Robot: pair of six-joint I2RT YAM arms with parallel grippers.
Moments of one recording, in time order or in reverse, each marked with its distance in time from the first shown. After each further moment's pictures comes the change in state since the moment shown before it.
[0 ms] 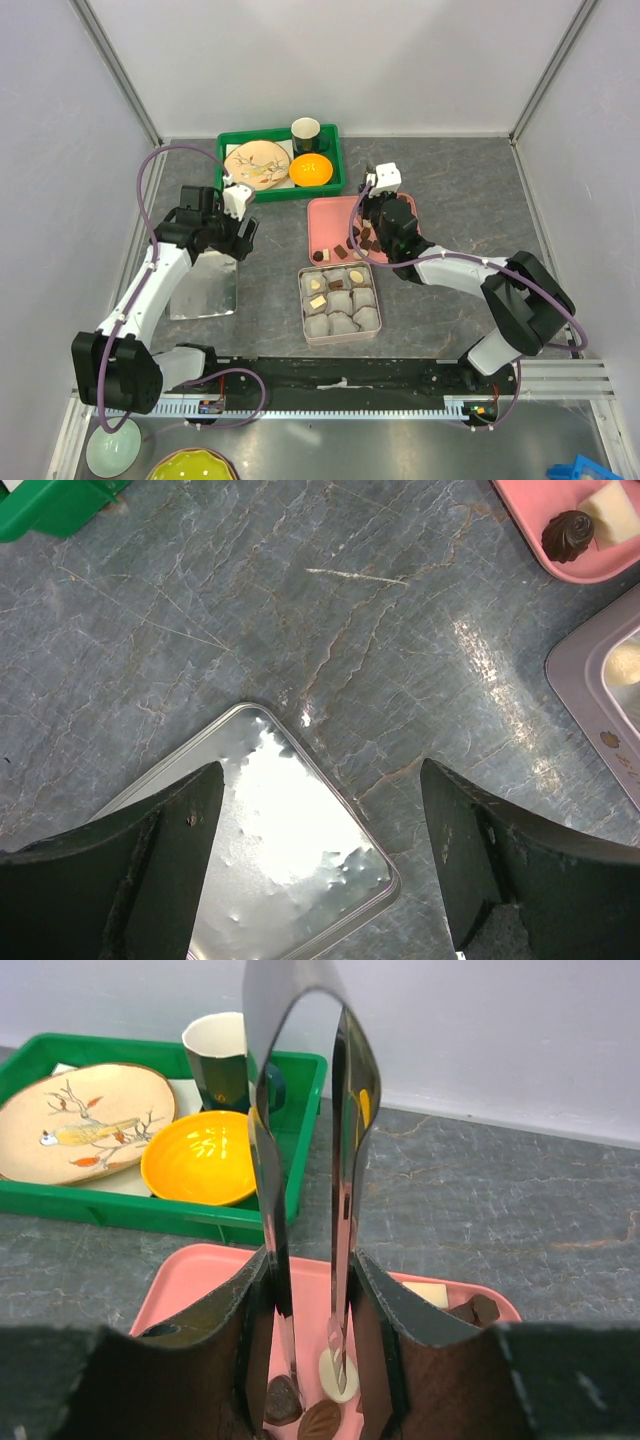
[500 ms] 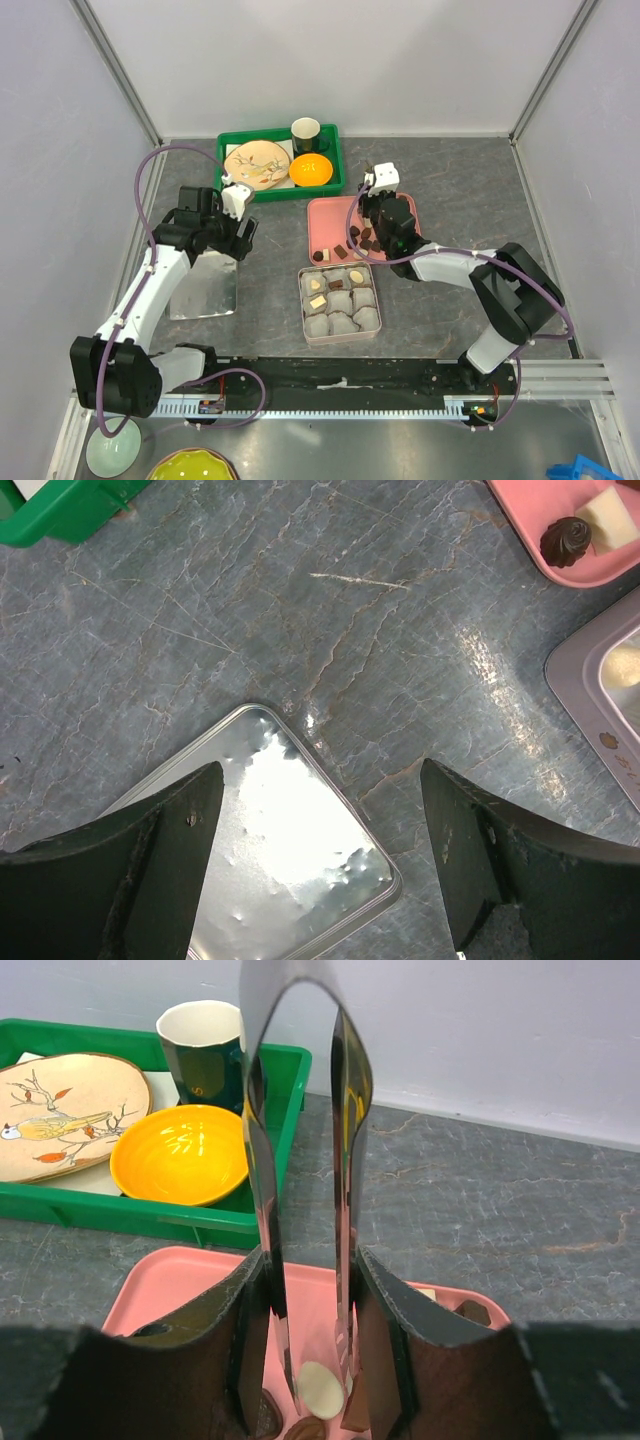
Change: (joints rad) left arm 0.000 -0.021 -0.002 0.002 -0.004 0.000; right arm -0.024 0.090 0.012 0.071 -0.010 -0.038
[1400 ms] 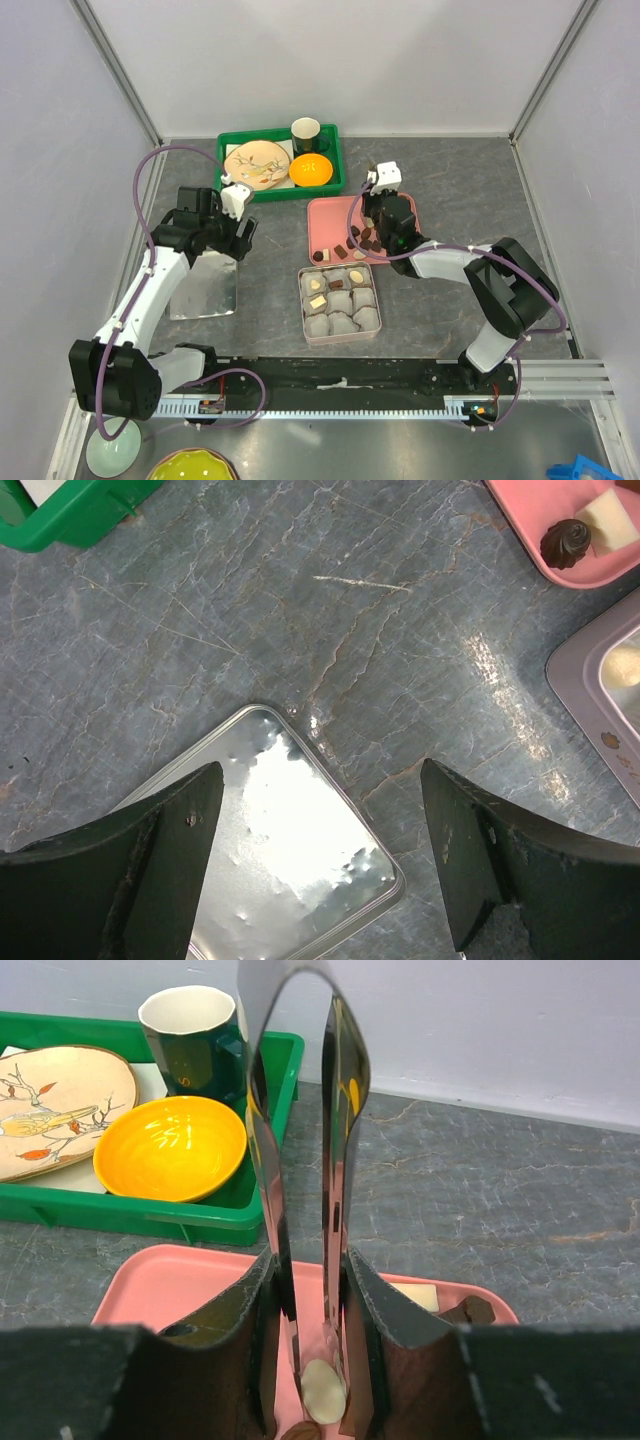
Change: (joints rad) left arm 0.000 -0.012 0.000 0.000 -0.003 0.007; right arm -0.028 0.042 0.004 0.020 -0.021 0.026
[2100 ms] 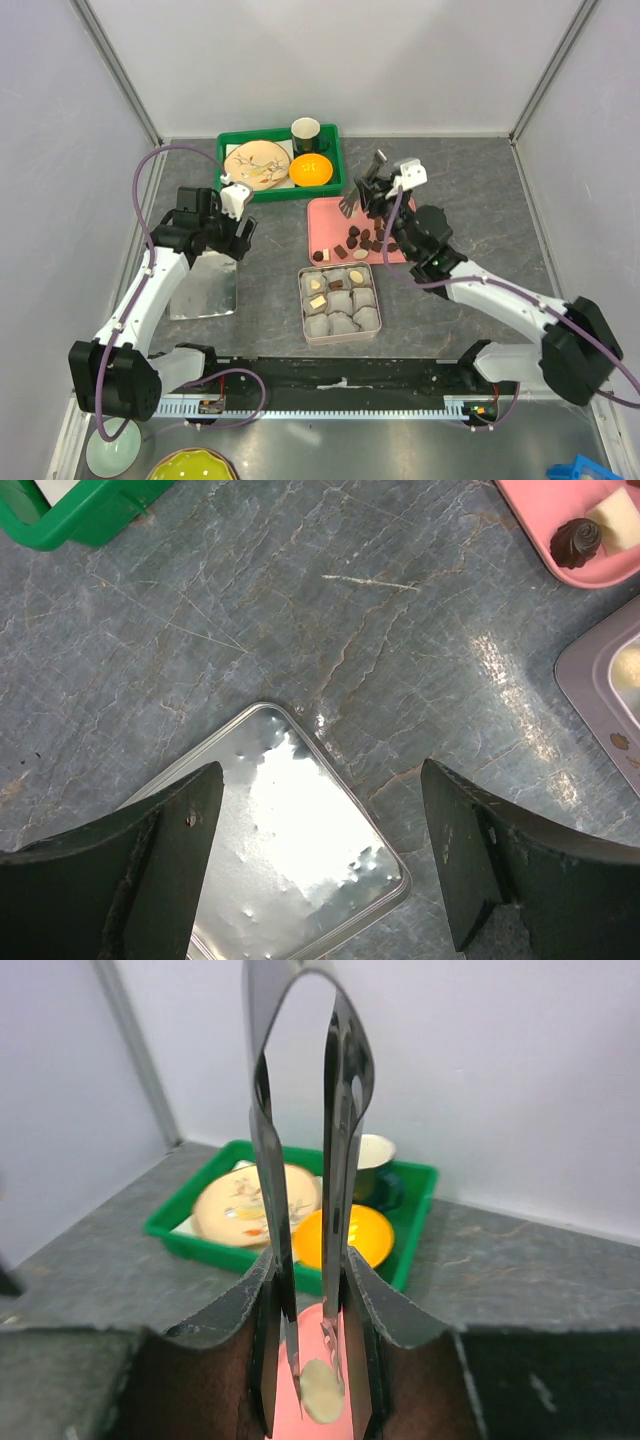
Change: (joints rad) left arm 0.000 -0.006 0.000 0.000 -0.015 0.005; right arm 0.072 -0.396 -0.023 -0.142 -0.164 0.068
